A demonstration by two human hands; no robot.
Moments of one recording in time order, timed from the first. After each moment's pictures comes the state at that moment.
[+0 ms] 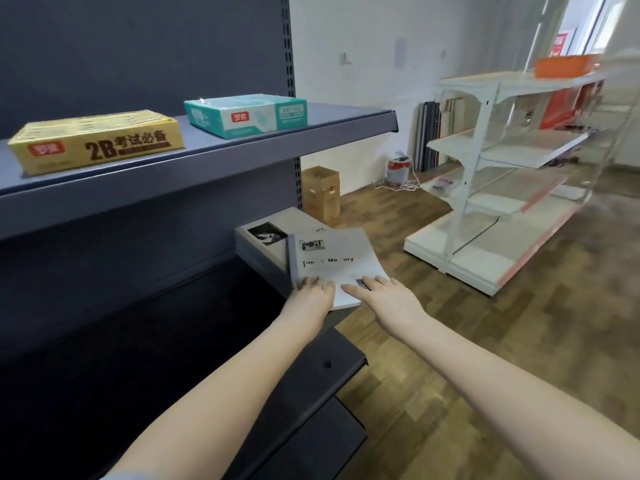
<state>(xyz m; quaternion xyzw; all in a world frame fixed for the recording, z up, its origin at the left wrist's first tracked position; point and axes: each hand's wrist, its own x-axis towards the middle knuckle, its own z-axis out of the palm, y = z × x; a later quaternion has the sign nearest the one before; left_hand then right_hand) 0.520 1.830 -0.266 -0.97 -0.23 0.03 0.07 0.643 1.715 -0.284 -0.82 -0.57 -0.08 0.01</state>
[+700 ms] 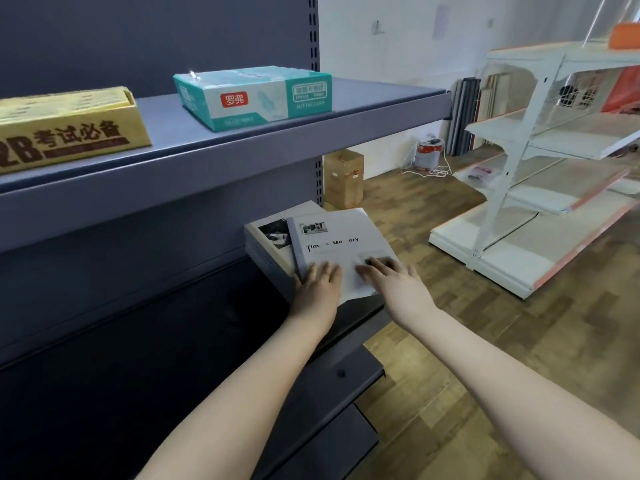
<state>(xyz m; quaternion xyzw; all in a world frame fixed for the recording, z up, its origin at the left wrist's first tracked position) 0.571 1.891 -0.285 -0.95 -0.33 0.00 -0.01 0.702 1.793 -0.295 -0.84 -0.54 -0.03 0.07</state>
